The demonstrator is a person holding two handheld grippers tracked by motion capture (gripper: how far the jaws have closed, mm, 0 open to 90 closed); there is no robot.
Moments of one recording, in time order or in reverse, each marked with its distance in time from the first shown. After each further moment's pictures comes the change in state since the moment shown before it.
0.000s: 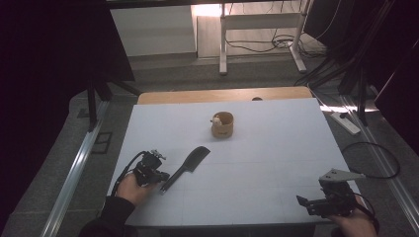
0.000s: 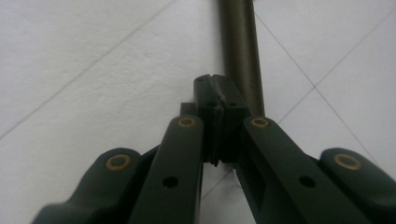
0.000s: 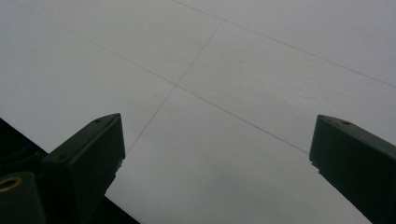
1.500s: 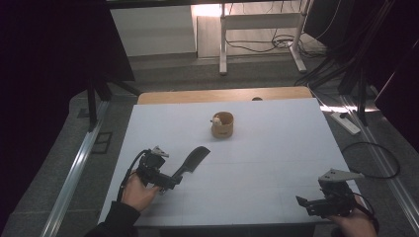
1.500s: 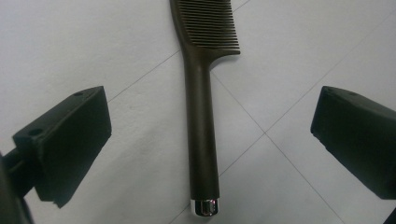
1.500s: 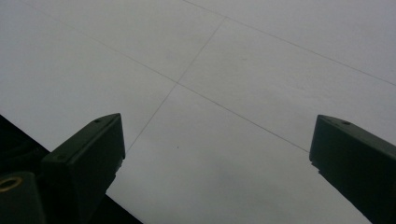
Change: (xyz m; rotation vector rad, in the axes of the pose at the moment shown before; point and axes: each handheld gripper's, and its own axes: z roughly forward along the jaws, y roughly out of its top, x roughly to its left) left arm -0.031 0.010 -0.016 -0.140 0.040 0.019; right arm 0.001 0.000 0.001 0.012 0.004 -0.007
